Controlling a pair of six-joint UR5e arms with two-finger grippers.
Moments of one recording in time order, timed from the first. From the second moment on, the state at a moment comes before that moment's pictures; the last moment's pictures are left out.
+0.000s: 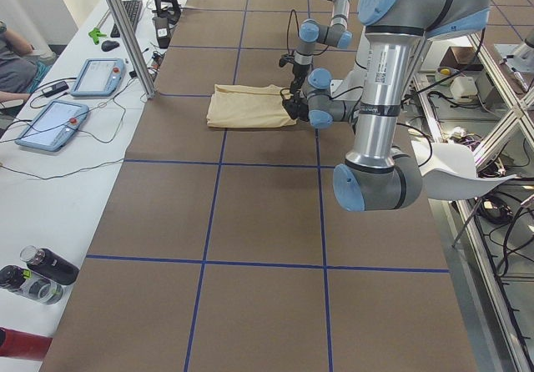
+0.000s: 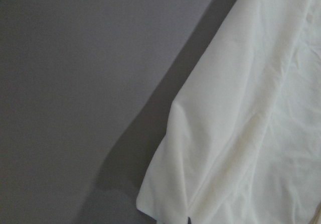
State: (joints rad) left arm -0.26 -1.78 -1.90 -2.20 -1.59 -2.08; right arm 0.24 -0.95 1.65 -1.32 1.62 1.82
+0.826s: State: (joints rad) left arm -0.26 -1.78 -1.90 -2.20 -1.59 -2.08; right arm 0.27 -0.97 1.68 -1.33 1.67 1.81
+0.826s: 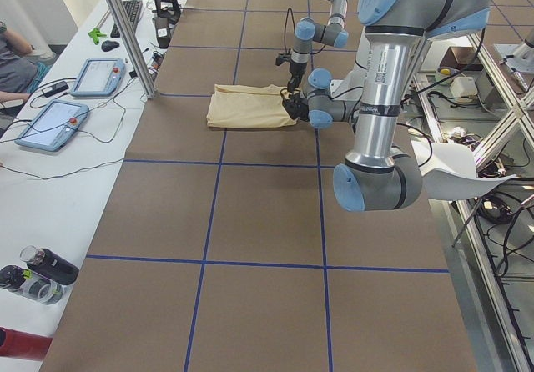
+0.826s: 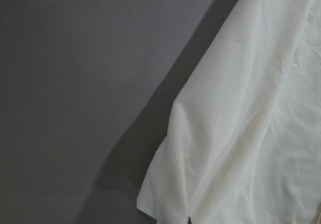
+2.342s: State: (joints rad) left arm -0.26 -1.78 -1.90 -2.20 -1.59 -2.08; right arm 0.27 -0.98 1.69 -1.34 1.68 1.82
